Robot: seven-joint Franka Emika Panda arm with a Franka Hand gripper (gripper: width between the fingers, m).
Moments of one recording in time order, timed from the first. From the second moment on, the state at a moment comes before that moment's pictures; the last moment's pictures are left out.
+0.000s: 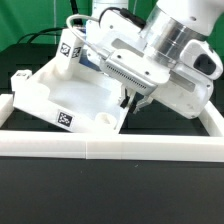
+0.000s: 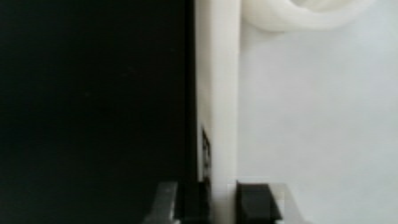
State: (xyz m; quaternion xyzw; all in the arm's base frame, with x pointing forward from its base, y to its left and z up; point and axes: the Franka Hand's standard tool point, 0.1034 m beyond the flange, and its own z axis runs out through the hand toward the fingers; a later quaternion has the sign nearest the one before) arm 0.564 0.010 0.032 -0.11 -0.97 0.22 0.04
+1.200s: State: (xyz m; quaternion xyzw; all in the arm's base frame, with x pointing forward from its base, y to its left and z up) arm 0.561 0.005 0.028 -0.03 -0.99 0.13 0.05
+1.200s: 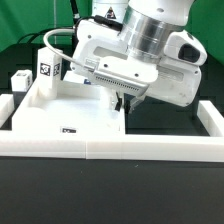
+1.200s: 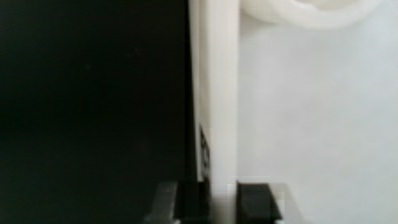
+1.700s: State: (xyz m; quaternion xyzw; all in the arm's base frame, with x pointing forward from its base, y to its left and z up) arm 0.564 0.073 0.021 -0.05 -0.99 0.14 0.07
